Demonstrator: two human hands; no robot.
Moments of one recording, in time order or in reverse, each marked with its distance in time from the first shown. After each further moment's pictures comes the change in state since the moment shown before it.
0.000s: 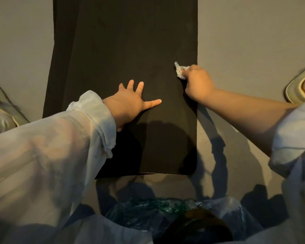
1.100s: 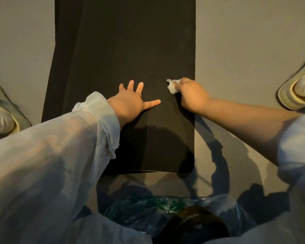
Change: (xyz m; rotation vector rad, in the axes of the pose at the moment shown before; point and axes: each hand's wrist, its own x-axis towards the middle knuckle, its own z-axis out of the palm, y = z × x) left_hand -0.002 0.004 -0.004 -0.105 -0.031 -0.020; right_hand -0.027 -0.014 0.001 -0.050 -0.089 -0.118
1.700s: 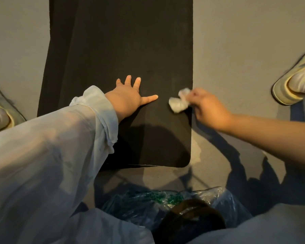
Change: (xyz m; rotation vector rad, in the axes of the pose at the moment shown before) left_hand -0.012 0.003 0.002 0.066 0.075 0.003; right_hand -0.079 0.013 -0.015 0.276 0.032 -0.120
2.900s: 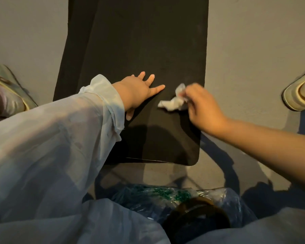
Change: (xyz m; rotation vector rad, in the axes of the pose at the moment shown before) left_hand -0.001 -0.025 0.012 -0.086 0.108 0.098; right_hand 0.012 -0.056 0.004 0.108 0.170 -0.137
